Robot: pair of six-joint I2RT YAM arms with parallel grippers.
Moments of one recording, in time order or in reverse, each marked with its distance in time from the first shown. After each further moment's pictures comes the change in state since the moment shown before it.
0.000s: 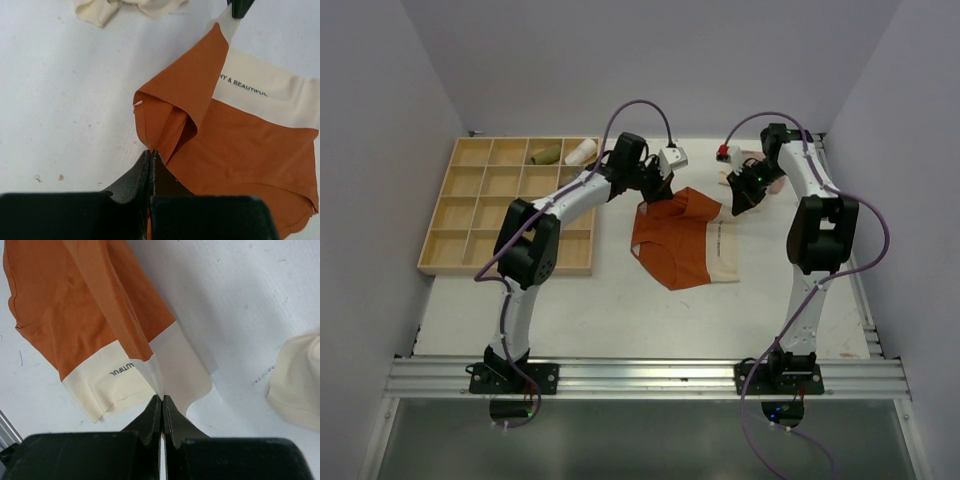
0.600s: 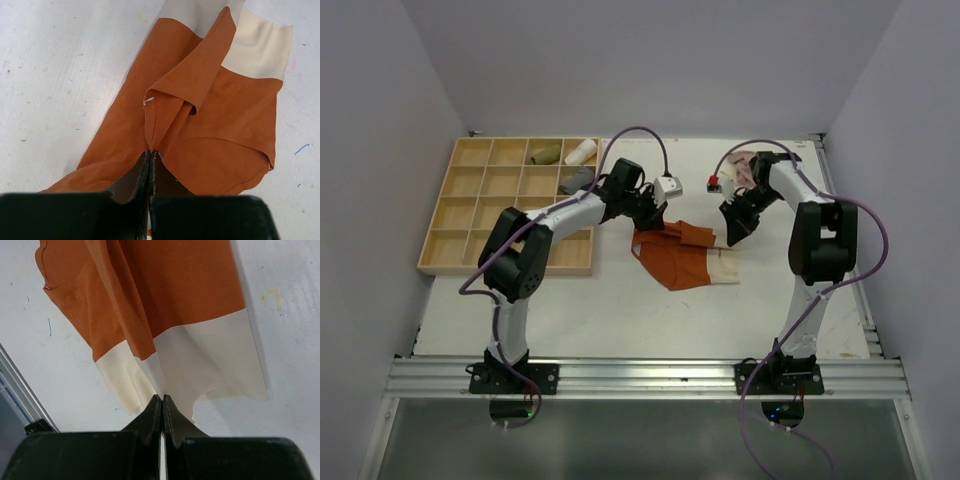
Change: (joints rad) left arm -0.037 -0.156 -0.333 0.010 -0.013 0.000; right arm 0.047 -0.126 -0.334 0.042 -0.003 -0.048
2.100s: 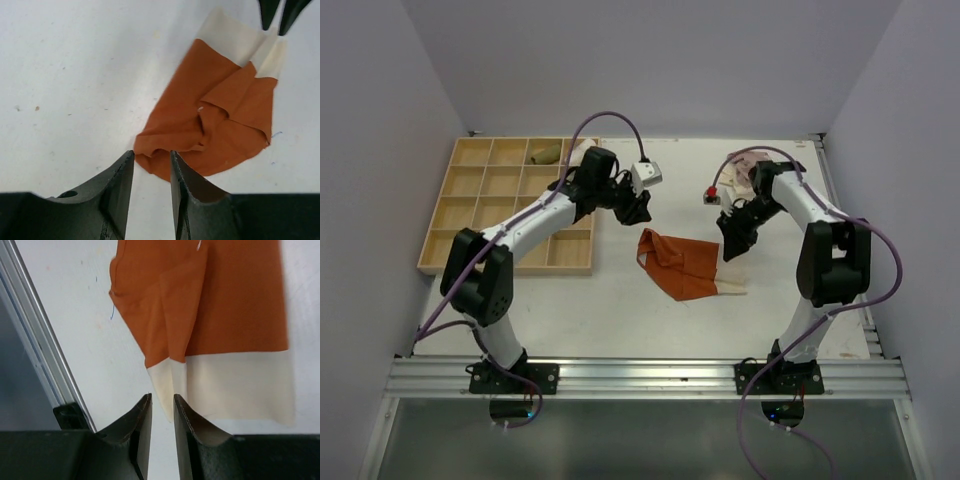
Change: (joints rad) left arm 0.044 -0.308 -0.149 -0.043 0.015 0.010; right arm 0.043 -0.211 -0.214 -0.076 -0.074 -0.116
